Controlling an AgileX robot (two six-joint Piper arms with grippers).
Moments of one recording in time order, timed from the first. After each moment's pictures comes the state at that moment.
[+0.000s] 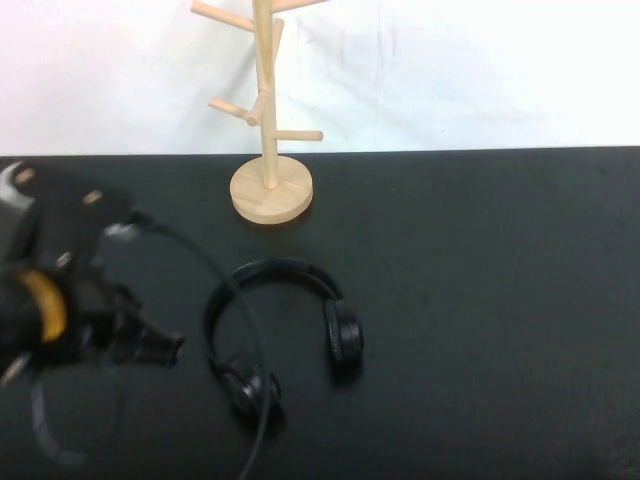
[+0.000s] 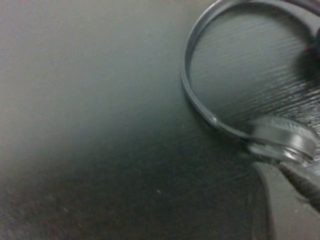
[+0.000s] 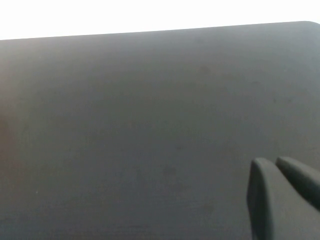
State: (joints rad) right arm 0.04 -0.01 0.03 -0.10 0.39 0.16; left arm -0.59 1.12 -0.83 0.35 0.75 -0.33
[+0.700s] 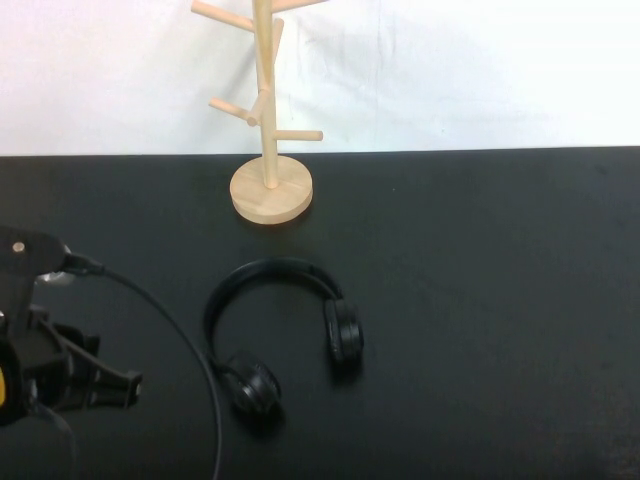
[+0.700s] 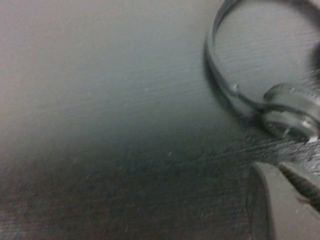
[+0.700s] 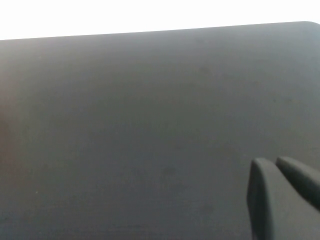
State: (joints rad) right arm 0.04 -0.01 0.03 -0.10 0.39 0.16; left arm -0.59 0.93 -0.69 0.40 0.76 -0.48
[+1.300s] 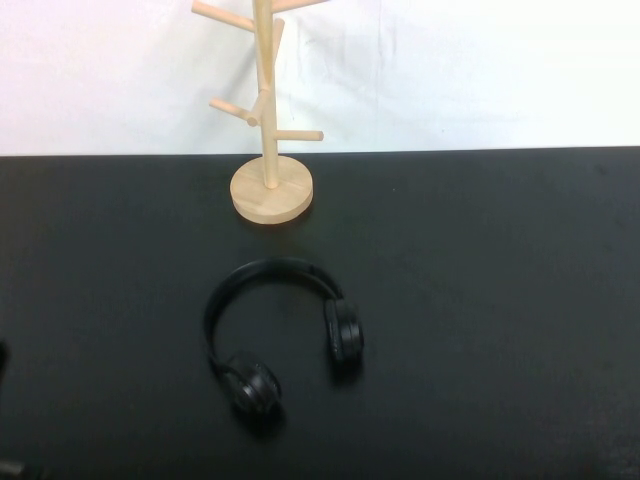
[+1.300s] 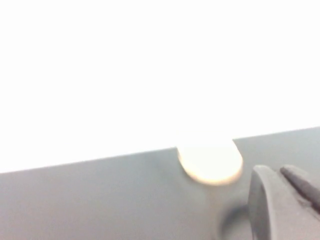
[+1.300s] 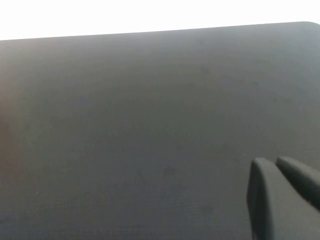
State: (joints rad) right arm 0.04 -0.01 0.03 -0.10 0.39 0.16; left arm -0.23 0.28 -0.09 0.09 -0.11 -0.01
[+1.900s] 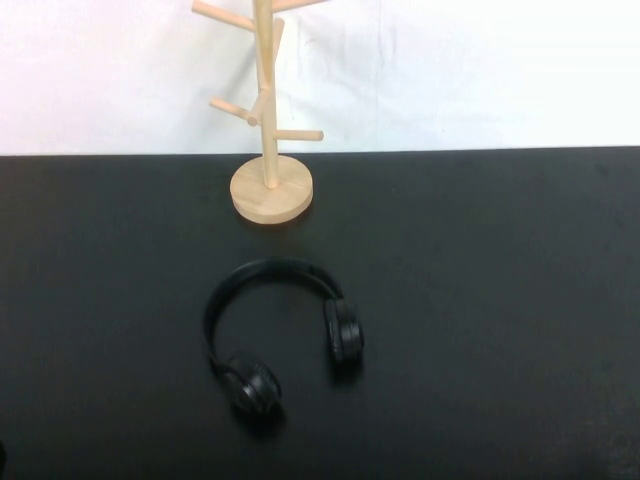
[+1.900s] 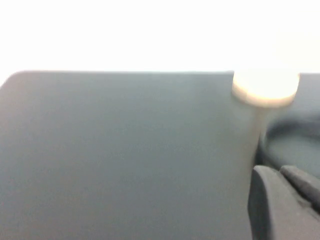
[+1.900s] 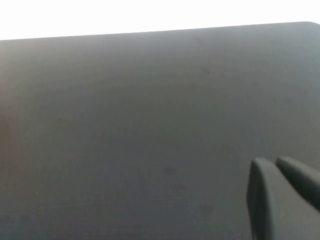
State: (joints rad) right arm 0.04 -0.01 0.03 -0.10 0.39 0.16; left arm -0.10 -0.01 0.02 0.04 0.34 0.00
